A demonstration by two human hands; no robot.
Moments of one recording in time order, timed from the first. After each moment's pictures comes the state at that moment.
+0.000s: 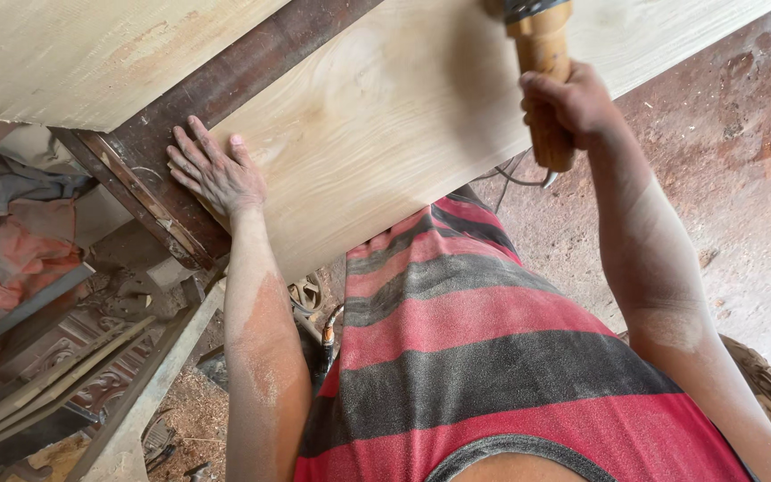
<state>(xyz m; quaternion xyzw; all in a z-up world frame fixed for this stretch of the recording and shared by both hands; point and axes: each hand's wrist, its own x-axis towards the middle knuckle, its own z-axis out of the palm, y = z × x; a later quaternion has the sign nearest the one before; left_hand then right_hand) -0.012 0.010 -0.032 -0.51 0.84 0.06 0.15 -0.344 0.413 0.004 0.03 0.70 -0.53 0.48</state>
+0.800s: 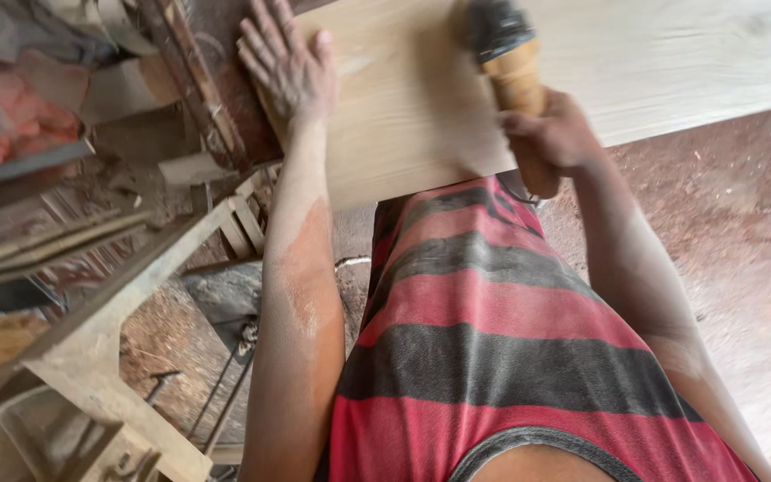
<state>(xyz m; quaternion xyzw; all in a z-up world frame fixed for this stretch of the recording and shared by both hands) -0.006 -0.005 -0.039 -0.53 0.80 0.06 0.26 -0.223 0.318 0.012 -0.11 0.67 -0.45 0.58</state>
